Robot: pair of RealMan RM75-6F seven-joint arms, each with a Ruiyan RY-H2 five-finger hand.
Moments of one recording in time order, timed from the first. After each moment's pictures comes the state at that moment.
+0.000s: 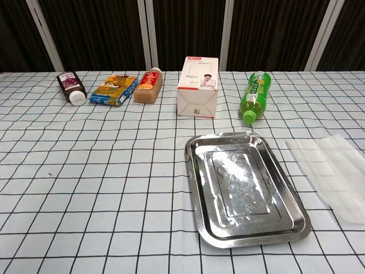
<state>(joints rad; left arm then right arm) -0.08 -1.08 0.00 -1.63 1.49 1.43 0.00 0.08 -1.58 0.04 -1.39 -1.31 1.32 -0.33</state>
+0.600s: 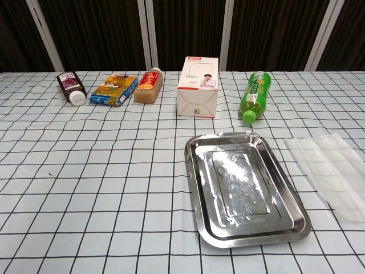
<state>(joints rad) -0.08 -1.08 0.00 -1.63 1.49 1.43 0.00 0.09 -1.60 0.05 -1.34 -1.28 1.29 -0.33</state>
